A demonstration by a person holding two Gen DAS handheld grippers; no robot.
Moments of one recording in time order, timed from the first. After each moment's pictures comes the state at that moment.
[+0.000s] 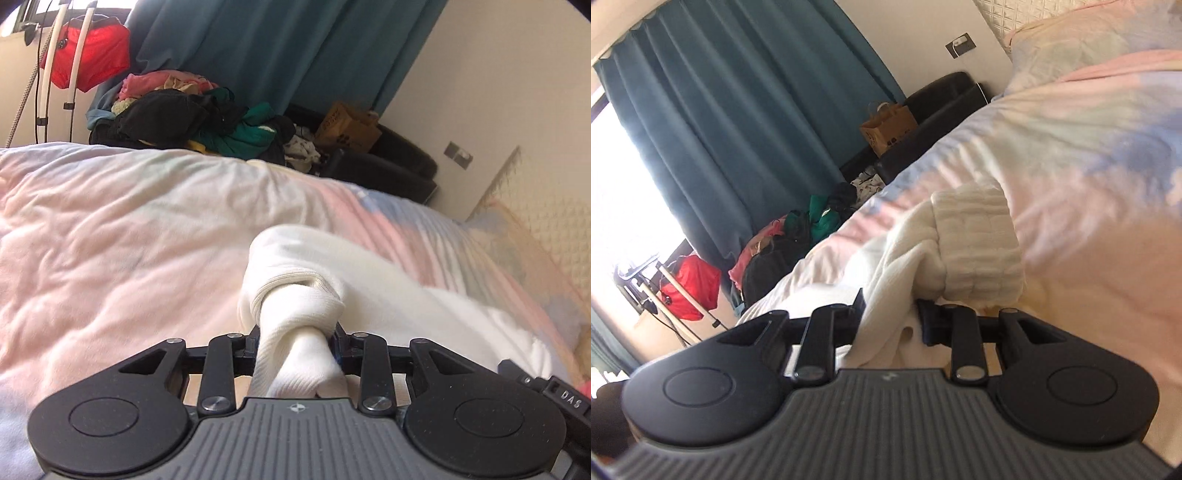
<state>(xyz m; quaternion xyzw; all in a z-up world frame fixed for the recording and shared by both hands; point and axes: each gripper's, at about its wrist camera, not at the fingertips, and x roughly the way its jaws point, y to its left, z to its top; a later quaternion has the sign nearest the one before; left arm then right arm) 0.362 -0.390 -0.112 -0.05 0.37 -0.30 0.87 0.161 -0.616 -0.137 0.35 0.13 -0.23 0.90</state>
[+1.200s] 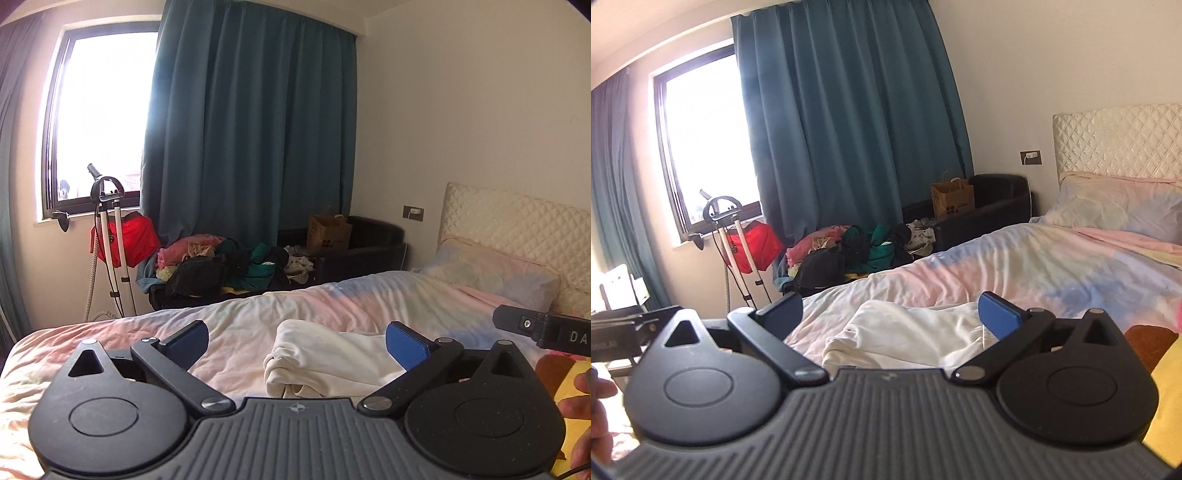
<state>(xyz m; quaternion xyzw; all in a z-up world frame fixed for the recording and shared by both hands) -0.021 -0.214 0.140 0.04 0.14 -0.28 0.95 -0.088 -0.432 0.090 0.13 0.09 -0.19 0.97</state>
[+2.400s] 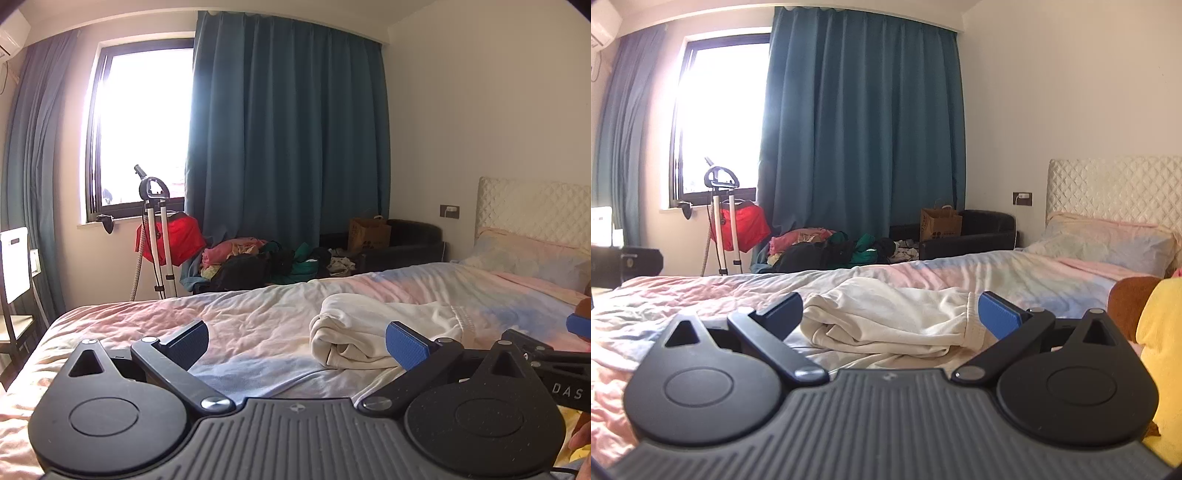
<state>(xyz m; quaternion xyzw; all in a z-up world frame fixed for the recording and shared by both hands) -0.070 -0.175 0.047 0.05 0.12 -0.22 0.97 -0.114 -0.367 -0.013 0.04 0.06 -0.22 0.97</state>
